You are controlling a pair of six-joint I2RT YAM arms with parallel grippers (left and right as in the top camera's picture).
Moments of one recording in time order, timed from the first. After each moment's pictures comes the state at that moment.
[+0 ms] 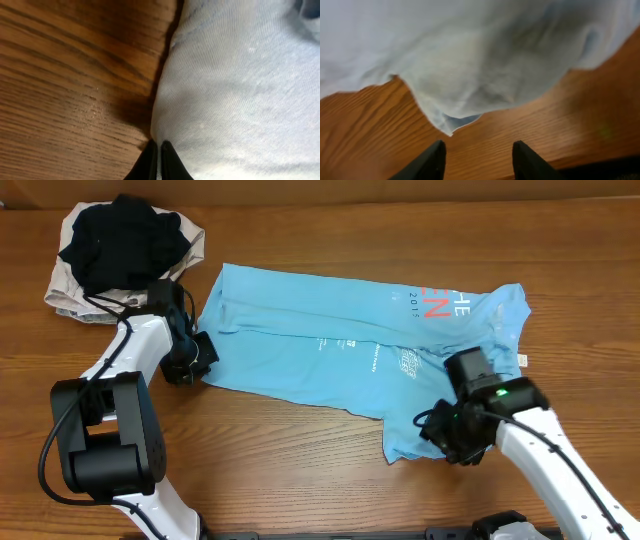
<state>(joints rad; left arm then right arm) 0.10 1.91 1.22 -0.80 0.08 -0.36 0.28 1.26 0.81 -1.10 -0.17 0.86</state>
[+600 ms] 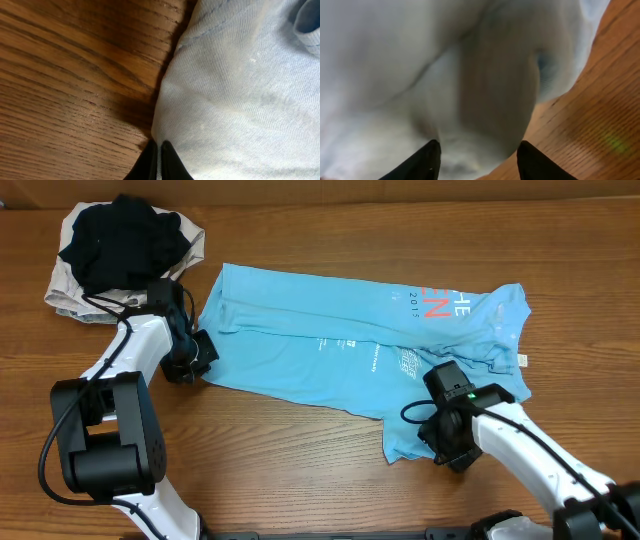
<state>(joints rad) 0.10 1.91 1.22 -0.78 0.08 -0.38 0.33 1.41 0.68 -0.91 0.01 1.19</state>
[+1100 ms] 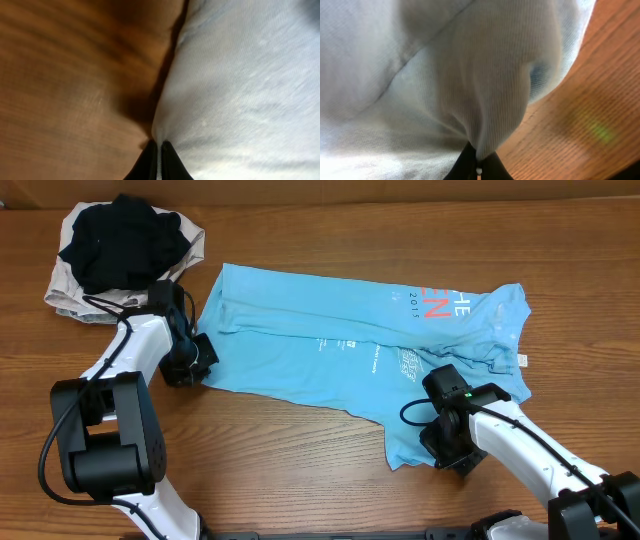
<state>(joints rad) 0.10 1.91 1.22 -0.85 0.07 -0.38 0.33 1.43 0.67 -0.95 0.00 1.20</state>
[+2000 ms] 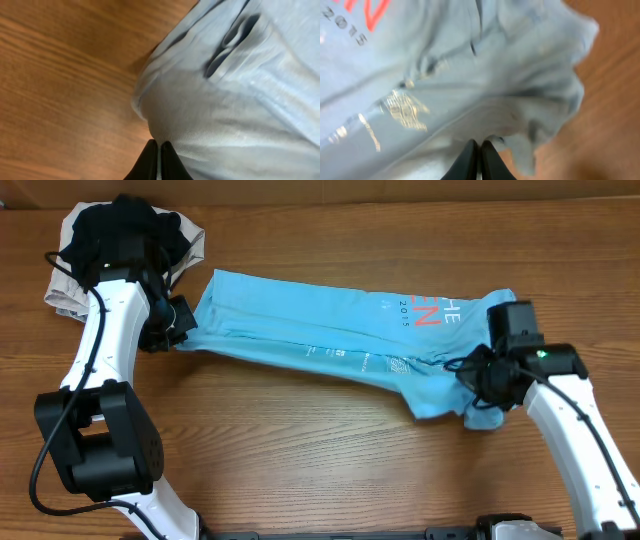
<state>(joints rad) 0.13 1.92 1.56 -1.09 0.00 -0.33 0.05 1.37 1.04 -0.98 0.03 0.77</state>
